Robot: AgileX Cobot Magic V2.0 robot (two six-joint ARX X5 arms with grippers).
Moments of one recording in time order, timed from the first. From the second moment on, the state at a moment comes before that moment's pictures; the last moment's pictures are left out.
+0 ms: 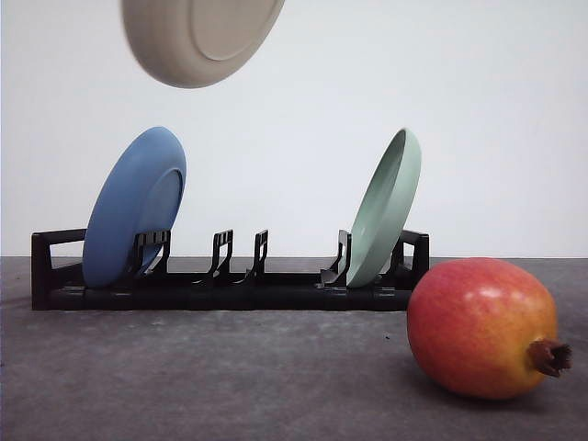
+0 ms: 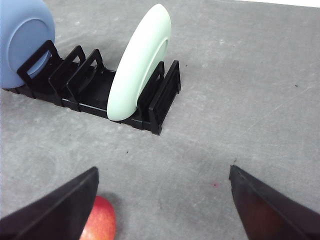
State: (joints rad) left_arx -0.85 1.23 1.50 -0.77 0.02 -0.03; right_arx -0.01 0.67 0.90 -0.80 -0.42 -0.08
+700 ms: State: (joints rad) left_arx -1.18 1.23 0.98 -0.62 -0.32 0.01; right_arx -0.01 0.67 0.90 -0.80 -0.42 -0.08
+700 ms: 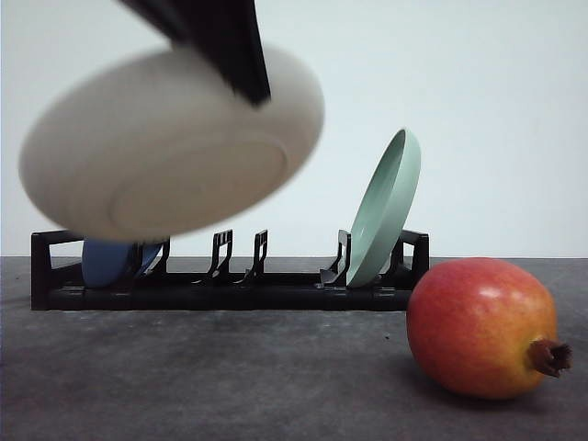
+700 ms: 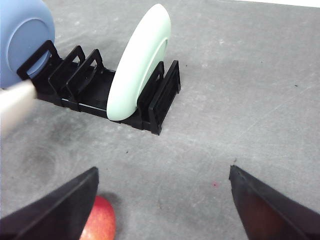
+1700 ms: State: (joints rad) left_arx -1.21 1.51 0.80 -0.32 -0.28 0.04; right_arx -0.01 0.67 0.90 -0.80 -0.42 -0.07
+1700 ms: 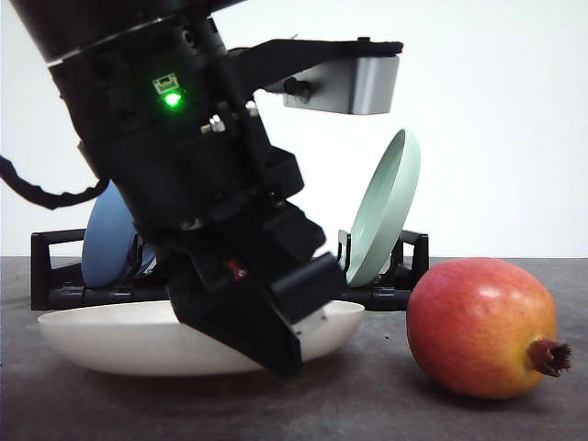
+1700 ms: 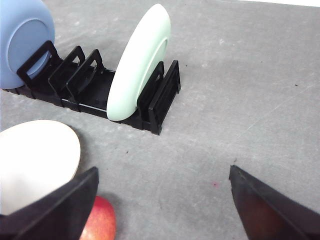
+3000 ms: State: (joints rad) left_arx -0.97 0.87 1.02 -0.54 -0.26 -0.13; right_arx 0.29 1.06 0.90 -0.84 -0.46 0.04
